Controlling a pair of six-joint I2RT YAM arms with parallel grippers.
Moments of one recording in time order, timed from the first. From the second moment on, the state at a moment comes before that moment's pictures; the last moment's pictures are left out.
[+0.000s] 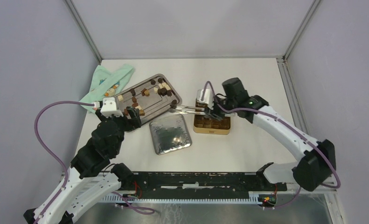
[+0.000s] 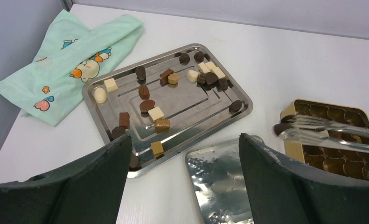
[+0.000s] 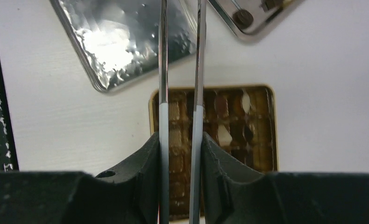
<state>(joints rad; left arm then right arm) -0.71 0.48 0.81 -0.57 -0.71 -0.27 0.65 1.40 1.18 -0.56 -0.47 -0.69</state>
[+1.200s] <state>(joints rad) -0.72 1.11 0.82 -0.26 -0.03 -0.56 -0.06 1.00 0.75 -0.51 -0.70 -0.67</state>
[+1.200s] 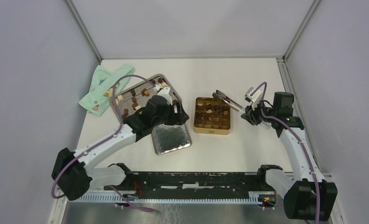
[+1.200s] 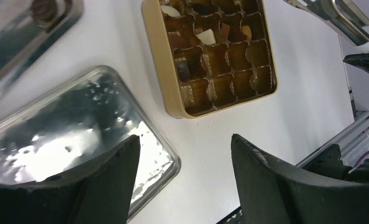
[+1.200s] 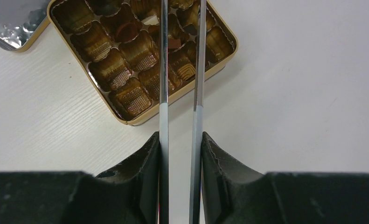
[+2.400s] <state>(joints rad) -0.74 1.97 1.40 -0.30 -0.21 -0.59 -0.06 0.99 0.75 -0.51 -0.70 -0.66</state>
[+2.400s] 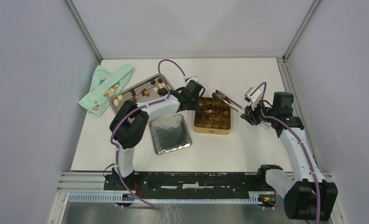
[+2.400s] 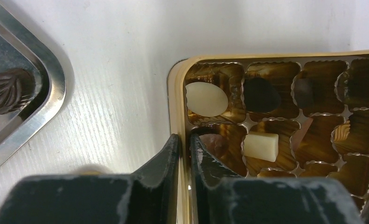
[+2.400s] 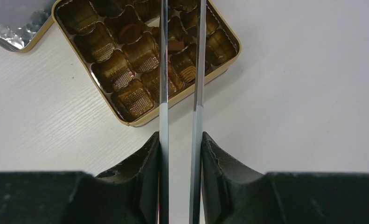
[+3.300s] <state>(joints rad) -0.87 1.71 1.15 0.01 -0.57 -0.45 -0.05 0.89 0.79 -0.56 -0.82 -0.65</state>
